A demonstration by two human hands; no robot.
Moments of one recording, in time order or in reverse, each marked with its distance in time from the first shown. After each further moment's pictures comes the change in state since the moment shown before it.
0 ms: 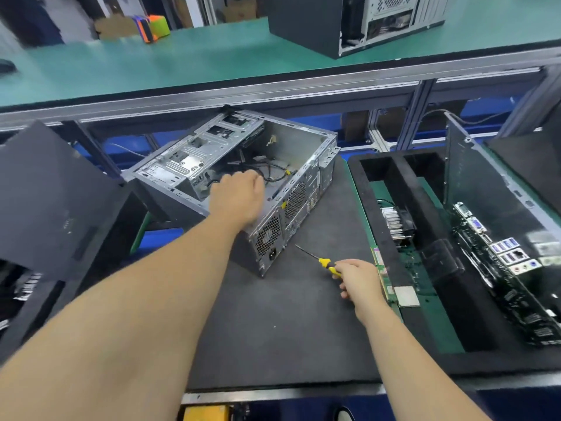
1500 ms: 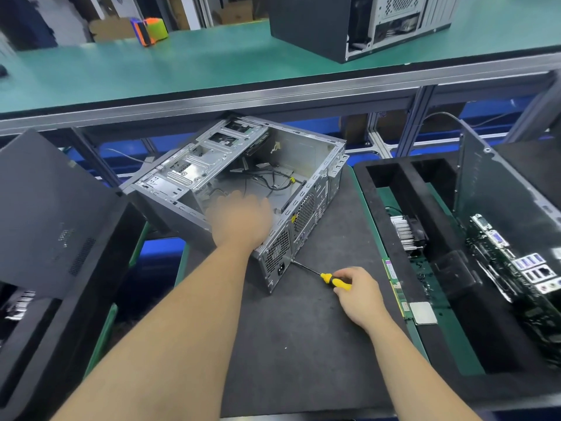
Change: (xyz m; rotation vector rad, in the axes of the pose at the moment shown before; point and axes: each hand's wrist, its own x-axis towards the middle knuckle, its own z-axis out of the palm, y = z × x) left_hand 0.004 -0.011 0.029 0.100 -0.083 -0.202; right_hand 0.012 0.000 0.013 -0.608 -0.073 -0.324
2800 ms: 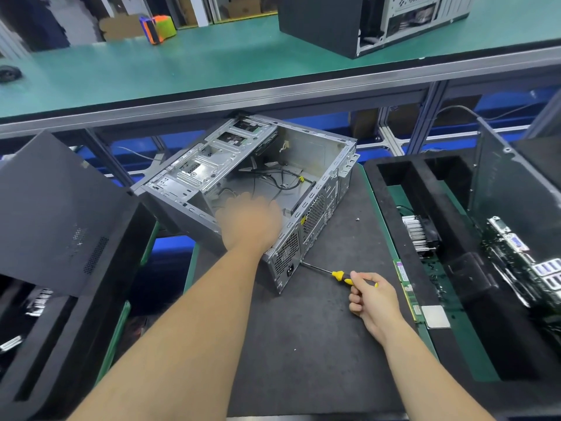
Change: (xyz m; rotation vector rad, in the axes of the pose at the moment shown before) left_hand -0.004 0.002 -0.003 -0.010 0.014 0.008; right_hand 0.009 0.016 0.014 1.082 0.019 0.432
